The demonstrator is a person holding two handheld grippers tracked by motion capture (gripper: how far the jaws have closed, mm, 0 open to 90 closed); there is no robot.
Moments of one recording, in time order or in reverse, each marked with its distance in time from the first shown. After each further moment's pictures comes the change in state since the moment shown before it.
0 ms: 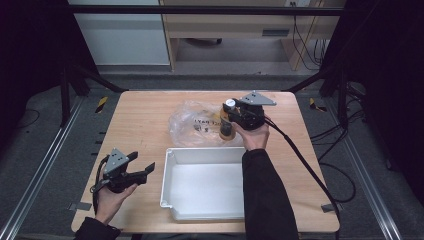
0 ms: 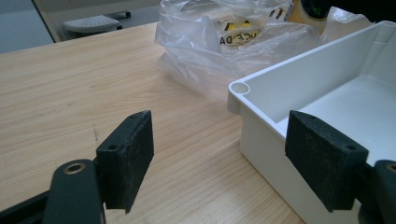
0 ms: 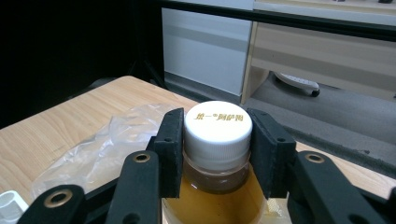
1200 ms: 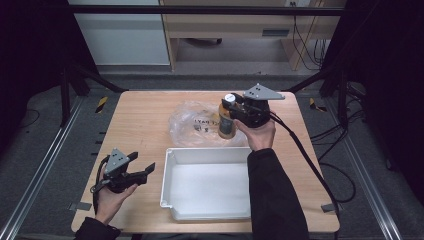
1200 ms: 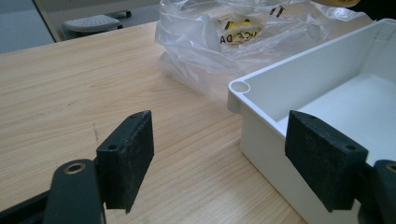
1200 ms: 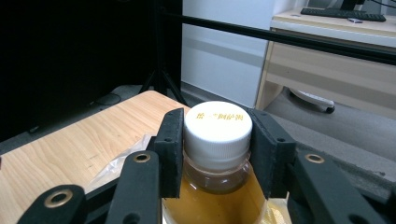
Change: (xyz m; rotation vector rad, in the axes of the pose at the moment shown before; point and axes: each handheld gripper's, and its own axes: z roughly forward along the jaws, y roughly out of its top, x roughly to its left) left arm -0.001 0.000 0.000 0.006 0.004 0.006; right arm 0.013 0.037 -0.035 -0.033 0.070 -0.033
